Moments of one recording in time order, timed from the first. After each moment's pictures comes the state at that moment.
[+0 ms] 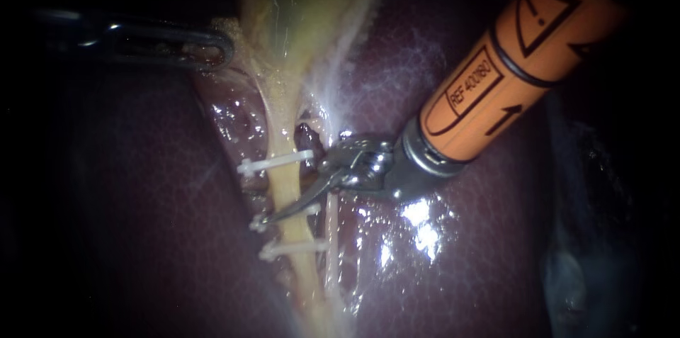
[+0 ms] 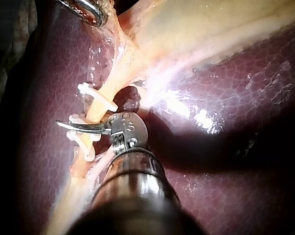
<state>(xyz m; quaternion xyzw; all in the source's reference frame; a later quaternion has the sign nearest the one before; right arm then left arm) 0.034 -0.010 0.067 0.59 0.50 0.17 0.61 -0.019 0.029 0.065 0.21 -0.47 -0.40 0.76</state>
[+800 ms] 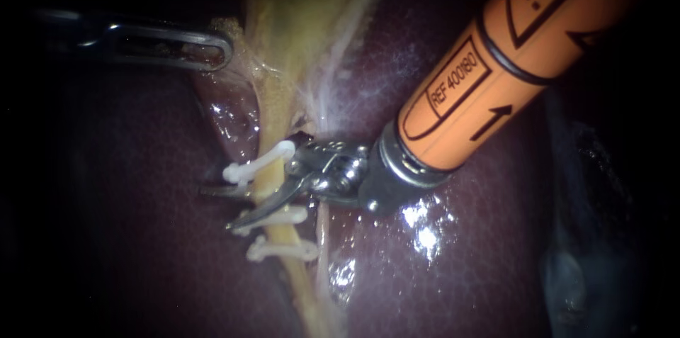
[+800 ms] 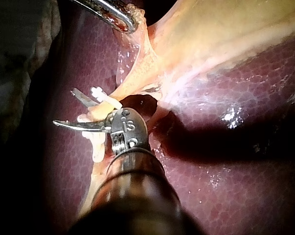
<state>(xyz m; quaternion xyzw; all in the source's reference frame) 0.035 -0.010 0.060 0.59 0.54 0.15 0.59 -0.019 0.029 0.065 0.21 -0.47 -0.40 0.76</state>
